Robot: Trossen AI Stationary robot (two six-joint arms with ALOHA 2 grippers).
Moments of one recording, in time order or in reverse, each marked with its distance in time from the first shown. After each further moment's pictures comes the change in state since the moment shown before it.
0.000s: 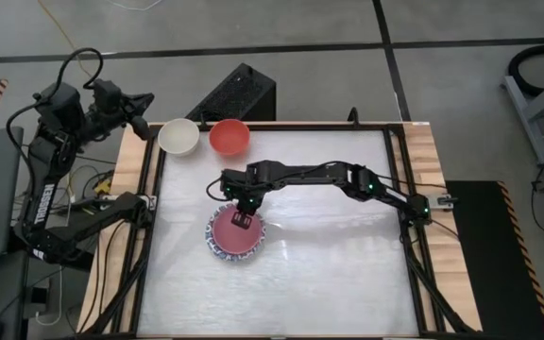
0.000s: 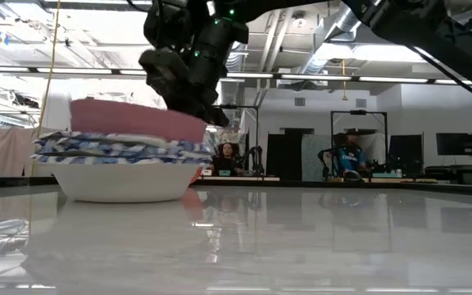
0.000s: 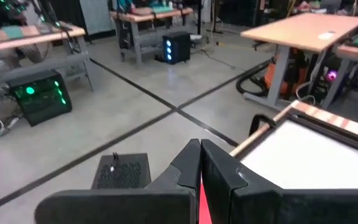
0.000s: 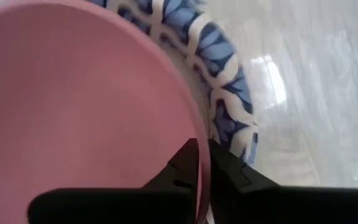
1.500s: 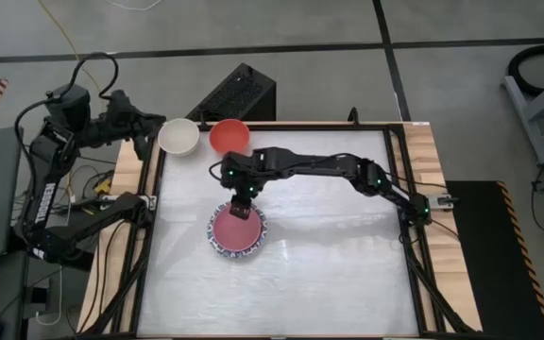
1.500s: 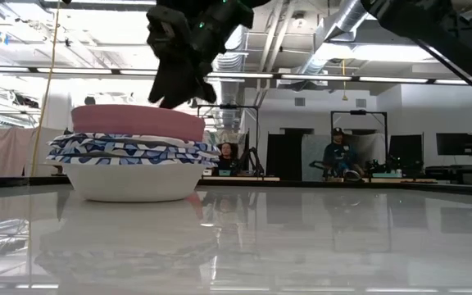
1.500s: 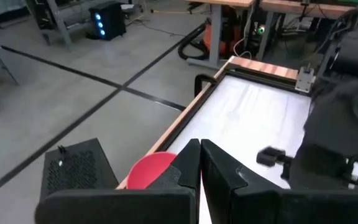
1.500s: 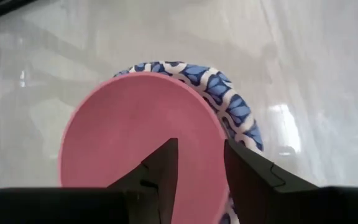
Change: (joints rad) left arm -0.001 0.007 0.000 -0.164 0.261 0.144; right arm -0.034 -0.084 0.006 0.096 -0.081 -0.113
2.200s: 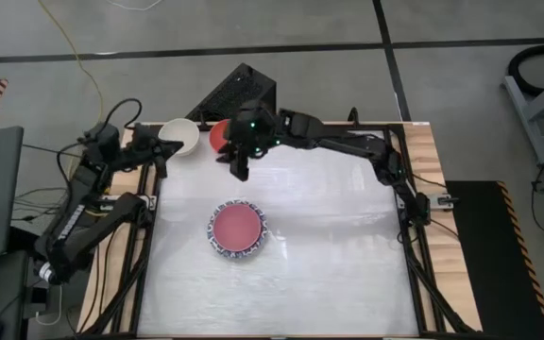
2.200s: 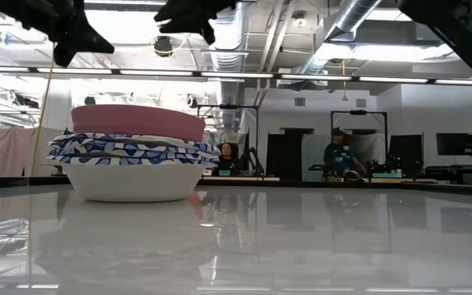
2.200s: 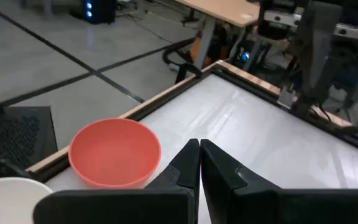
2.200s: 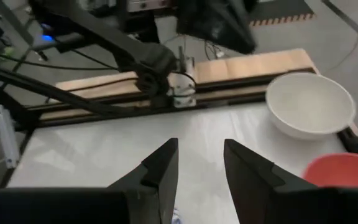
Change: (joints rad) left arm -0.007 -0.318 -0.660 0.426 0.069 -0.332; right arm -0.104 -0.197 0.000 0.295 0.011 -0.163
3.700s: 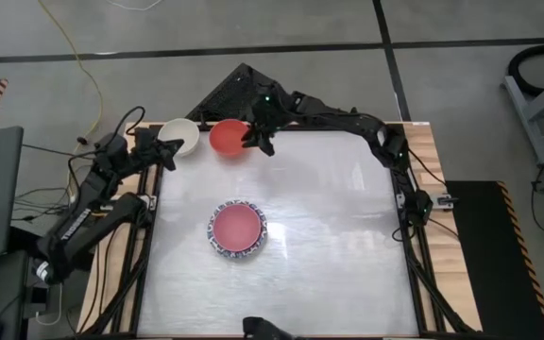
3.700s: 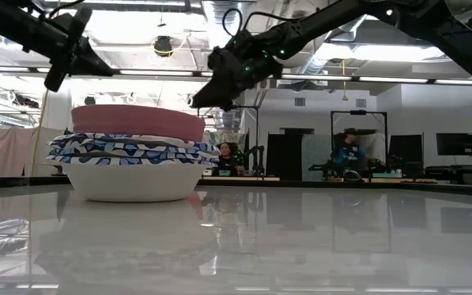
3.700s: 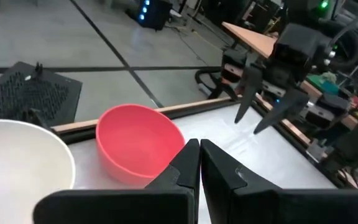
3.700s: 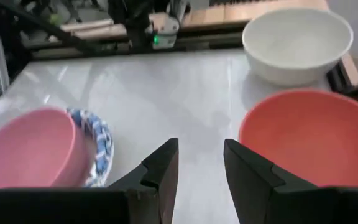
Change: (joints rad) left arm -0.080 -0.086 -0.193 0.164 -0.269 -0.294; right arm -0.318 0.006 -0.386 0.221 -0.450 -0.294
